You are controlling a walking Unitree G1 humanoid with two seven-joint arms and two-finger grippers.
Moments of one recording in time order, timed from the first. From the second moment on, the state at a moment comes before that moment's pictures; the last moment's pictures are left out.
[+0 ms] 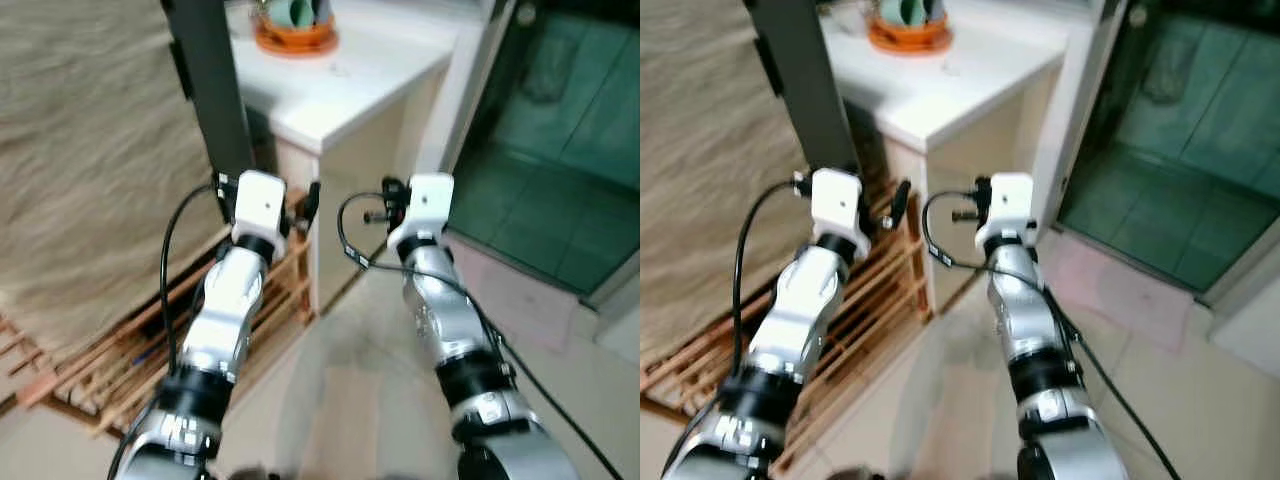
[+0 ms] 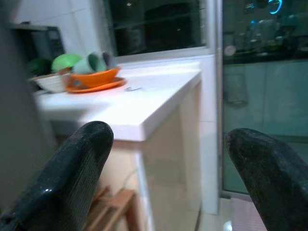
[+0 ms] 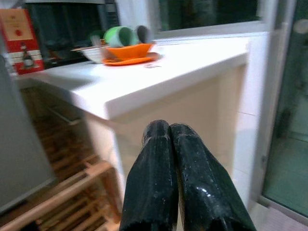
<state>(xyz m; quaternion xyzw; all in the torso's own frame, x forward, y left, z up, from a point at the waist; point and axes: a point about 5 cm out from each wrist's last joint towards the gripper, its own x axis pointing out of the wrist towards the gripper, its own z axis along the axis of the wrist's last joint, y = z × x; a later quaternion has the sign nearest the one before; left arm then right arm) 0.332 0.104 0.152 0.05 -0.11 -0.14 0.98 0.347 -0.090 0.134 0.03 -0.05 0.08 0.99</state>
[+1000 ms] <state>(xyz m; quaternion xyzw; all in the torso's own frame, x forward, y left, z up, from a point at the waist) 0.336 0.142 0.123 0.05 -0.04 -0.08 0.99 0.306 -0.172 0.091 -0.03 -0.01 -0.05 1.00</state>
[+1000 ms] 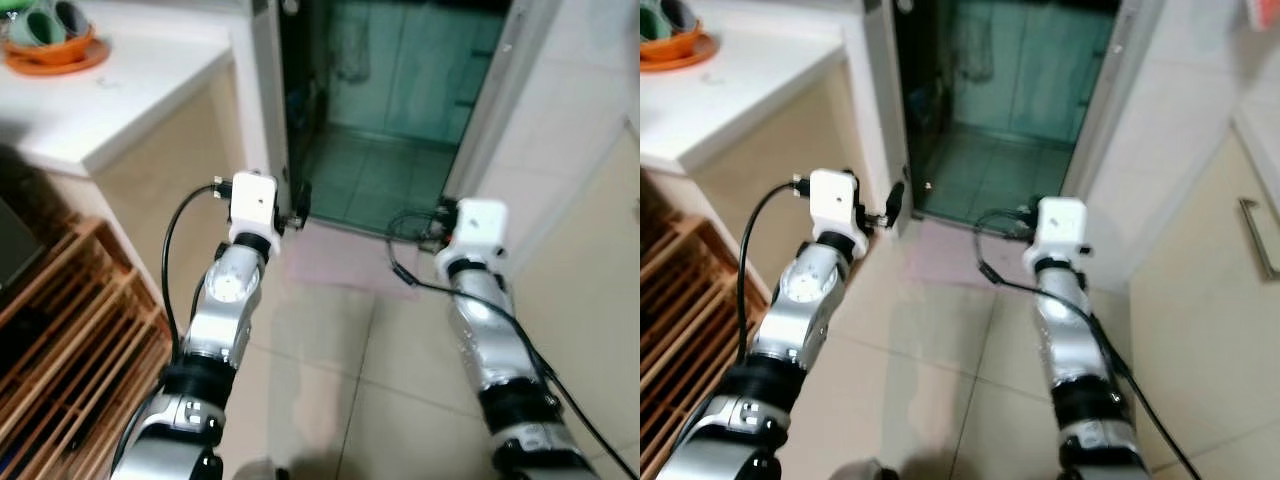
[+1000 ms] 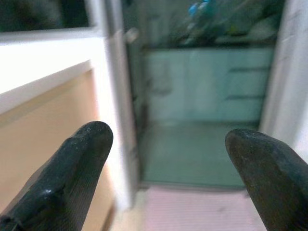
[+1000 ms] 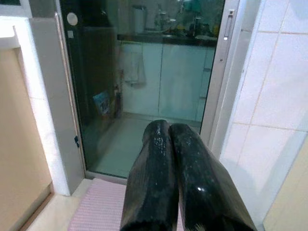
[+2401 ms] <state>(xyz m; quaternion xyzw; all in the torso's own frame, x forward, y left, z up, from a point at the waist) 0.321 0.084 0.111 0.08 -0.02 -0.22 0.97 0.277 -0.202 0.075 0.00 0.02 -0.12 0.99</state>
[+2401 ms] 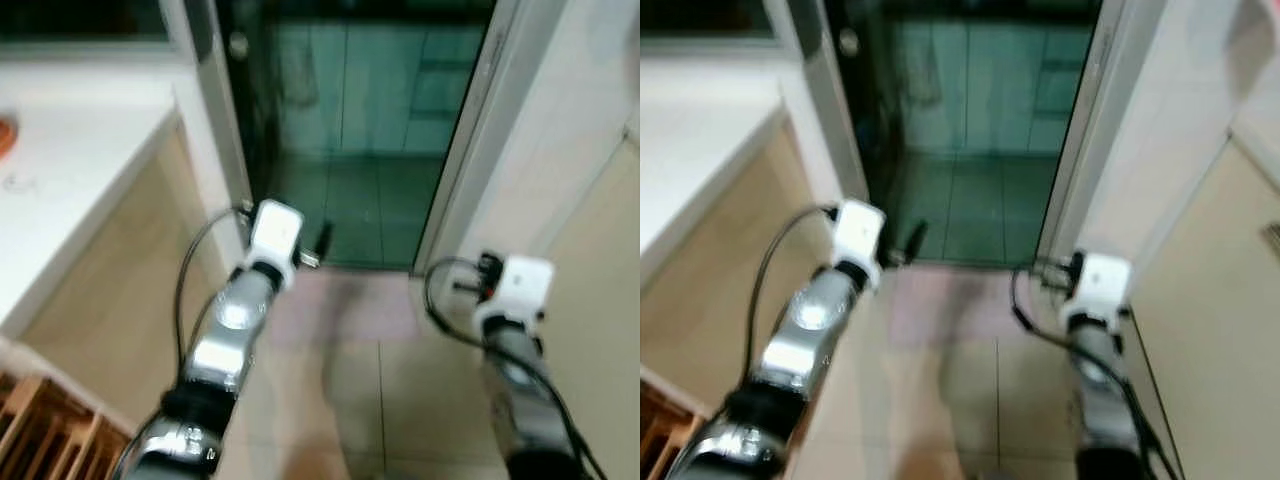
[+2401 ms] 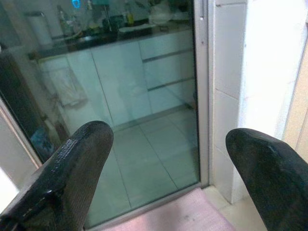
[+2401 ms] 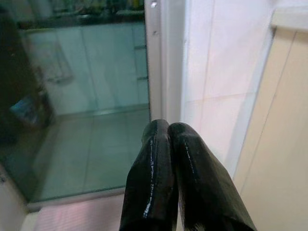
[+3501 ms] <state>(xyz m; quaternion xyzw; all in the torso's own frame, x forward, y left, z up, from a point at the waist) 0.316 0.144 0.076 0.00 0.07 -0.04 1.00 0.291 -0.183 0.087 0.05 0.00 -0.09 0.99</state>
